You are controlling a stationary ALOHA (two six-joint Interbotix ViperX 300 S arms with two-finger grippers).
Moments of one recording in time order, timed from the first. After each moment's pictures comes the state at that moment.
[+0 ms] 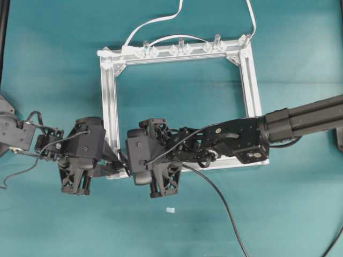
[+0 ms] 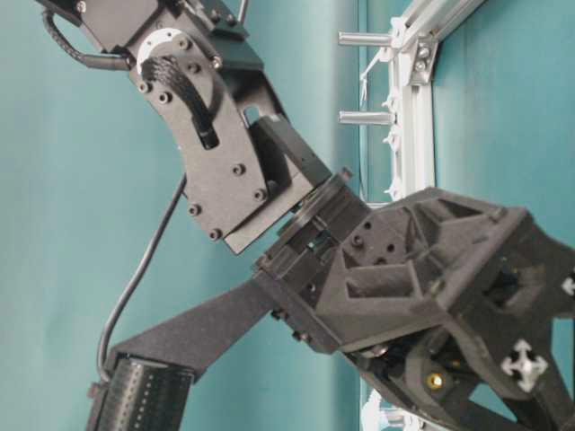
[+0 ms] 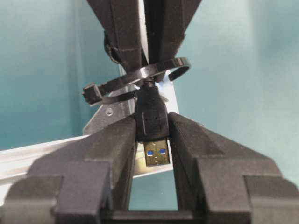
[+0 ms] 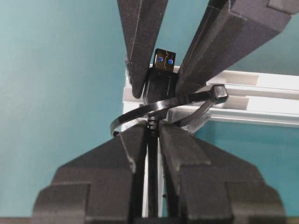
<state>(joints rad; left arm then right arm) -0.25 -0.12 1.00 -0.06 -0.10 -0.12 0.13 0.39 0.23 0.62 0.00 -0.48</state>
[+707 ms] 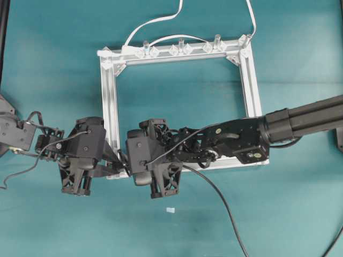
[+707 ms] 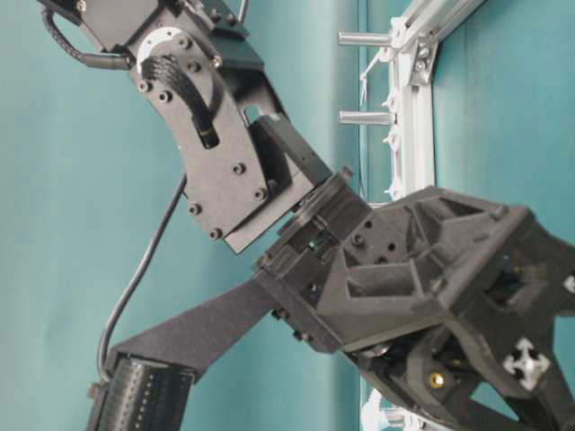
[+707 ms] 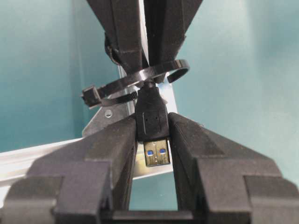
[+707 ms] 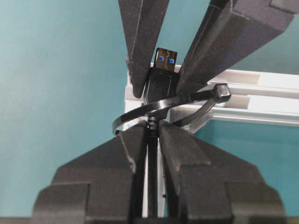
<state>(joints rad) -0.25 -0.12 0.99 -0.06 -0.10 -0.12 0.14 0.39 0.23 0.62 0.01 -0.48</state>
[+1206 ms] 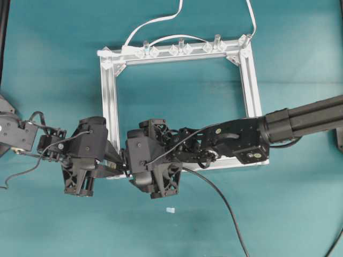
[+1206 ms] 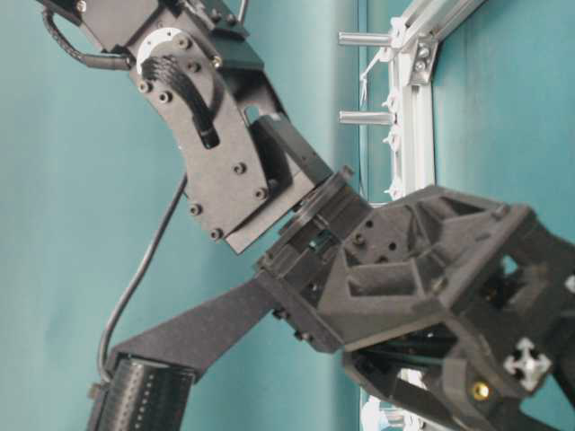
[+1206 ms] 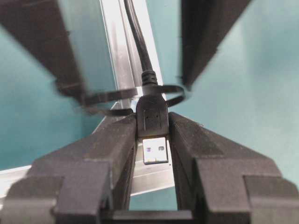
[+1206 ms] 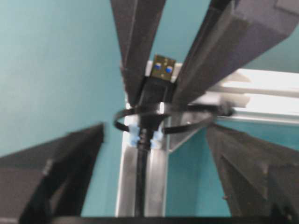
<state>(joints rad) -0.25 -0.12 0.97 -0.06 -0.10 -0.12 0.14 0.39 0.23 0.62 0.00 -0.47</state>
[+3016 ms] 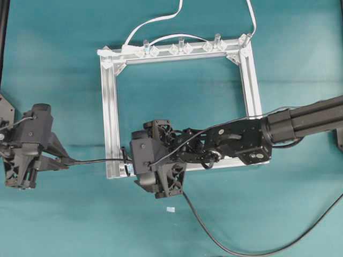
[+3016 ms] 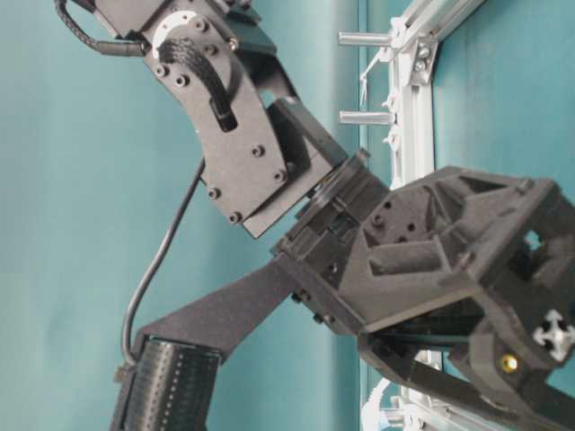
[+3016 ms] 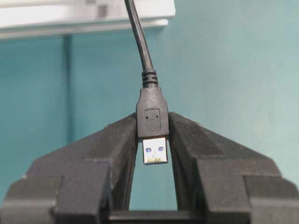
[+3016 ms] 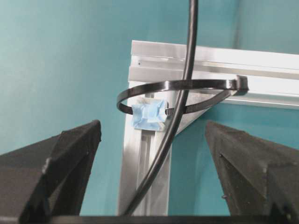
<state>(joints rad) -0.31 -0.58 1.21 -0.06 0.25 -0.26 0.14 0.39 0.25 0.62 0.00 -0.47</state>
